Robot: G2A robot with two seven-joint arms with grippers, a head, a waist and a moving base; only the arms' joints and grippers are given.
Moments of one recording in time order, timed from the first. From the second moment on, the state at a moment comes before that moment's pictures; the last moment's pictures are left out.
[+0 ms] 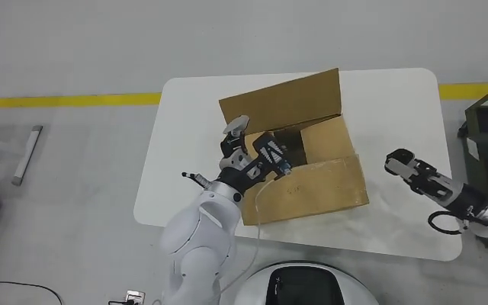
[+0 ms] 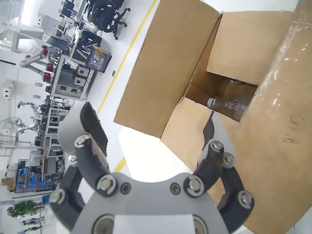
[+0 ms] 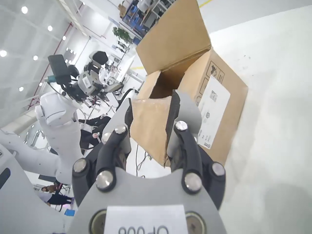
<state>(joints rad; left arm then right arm) 1.13 -1.55 -1.17 -2.19 2.11 -0.64 -0.69 -1.60 -1.02 1.87 -1.98 0.08 -0.47 0.75</state>
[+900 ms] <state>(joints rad) 1.17 -1.53 -1.17 -2.20 2.12 -0.57 -0.68 -1.51 -1.00 1.71 -1.94 -0.04 -0.51 0.86</state>
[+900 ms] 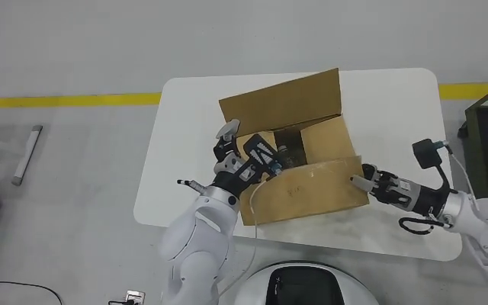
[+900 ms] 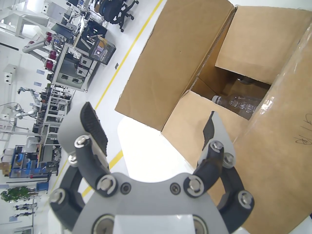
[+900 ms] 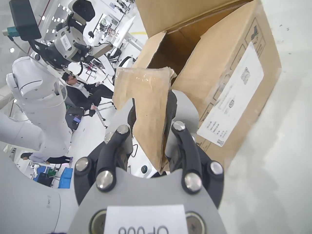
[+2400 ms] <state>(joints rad) 1.14 -1.52 -1.11 -2.24 2.06 -0.73 -0.75 -1.64 -1.02 1.73 -2.15 -0.85 -0.64 0.22</state>
